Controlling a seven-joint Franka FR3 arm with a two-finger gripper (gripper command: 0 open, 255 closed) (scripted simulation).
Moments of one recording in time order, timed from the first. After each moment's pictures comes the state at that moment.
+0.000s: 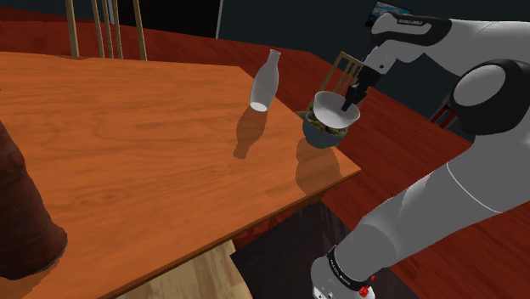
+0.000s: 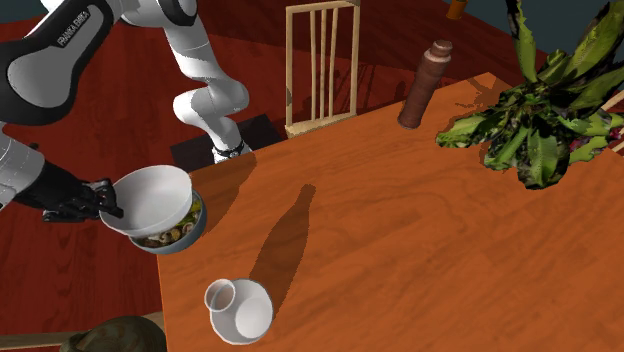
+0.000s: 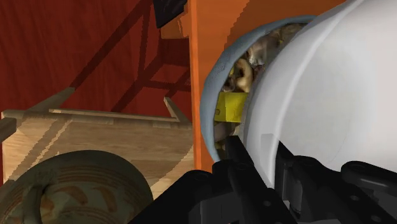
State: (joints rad) arm -0.08 -0.16 -0.63 -1.85 0.09 1.58 -0.65
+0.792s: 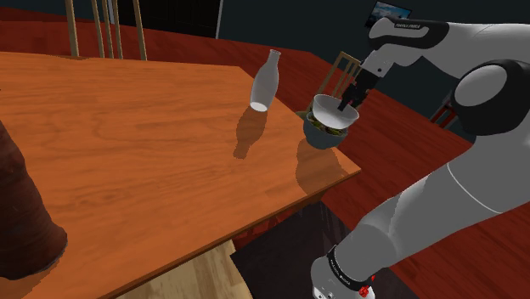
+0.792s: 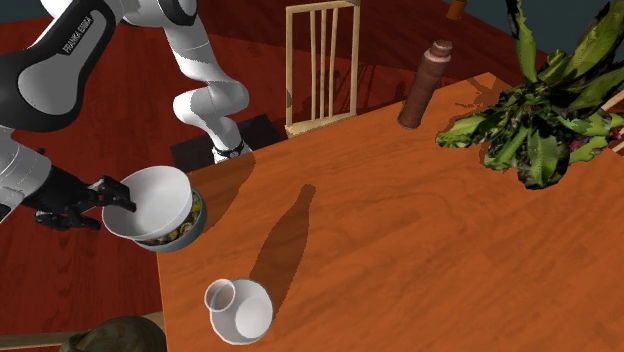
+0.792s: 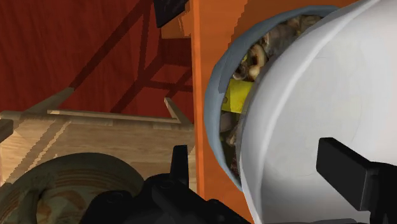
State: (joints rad) arm -0.08 -0.16 -0.63 -1.88 0.08 1.62 -0.66
